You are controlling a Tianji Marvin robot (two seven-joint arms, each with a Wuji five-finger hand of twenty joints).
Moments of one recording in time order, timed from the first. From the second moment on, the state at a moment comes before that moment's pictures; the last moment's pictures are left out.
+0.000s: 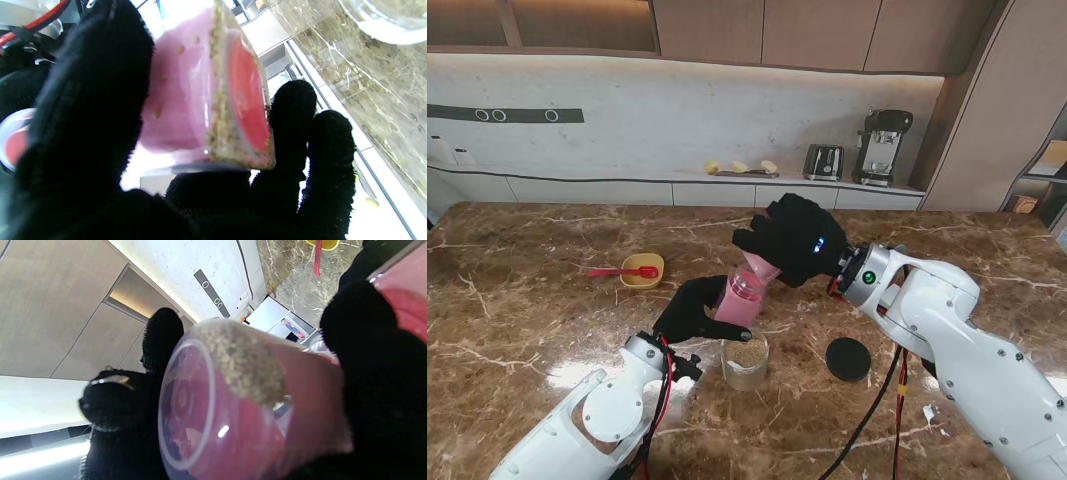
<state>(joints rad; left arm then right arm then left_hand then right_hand) 1.52 -1.20 -1.01 -1.50 0.19 -0.43 0.20 -1.35 -0.97 1.14 -1.87 -1.66 -0.41 -0.39 0.84 -0.88 0.38 -0.15 0.81 0.12 0.61 0.53 1.02 0.09 0.40 0.80 1.04 0.28 0.79 1.00 0.55 0.36 1.32 0.72 0.44 -0.81 0.83 -0.24 0.61 -0.12 0.87 0.66 1.04 -0.06 0.56 0.71 1.09 0.10 0.95 0.62 0.99 0.08 1.70 0.53</state>
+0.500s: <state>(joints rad) 1.52 -1.20 -1.01 -1.50 0.19 -0.43 0.21 -1.32 -0.95 1.11 -1.88 -1.73 -0.41 -0.46 0.84 -0.88 0.38 -0.15 0.81 0.12 0.61 0.53 1.02 0.09 0.40 0.80 1.04 0.28 0.79 1.00 0.55 0.36 1.32 0.72 0.44 -0.81 0.83 -0.25 0.61 -0.12 0.87 0.66 1.04 -0.06 0.55 0.71 1.09 0.09 0.95 0.62 0.99 0.08 1.70 0.54</state>
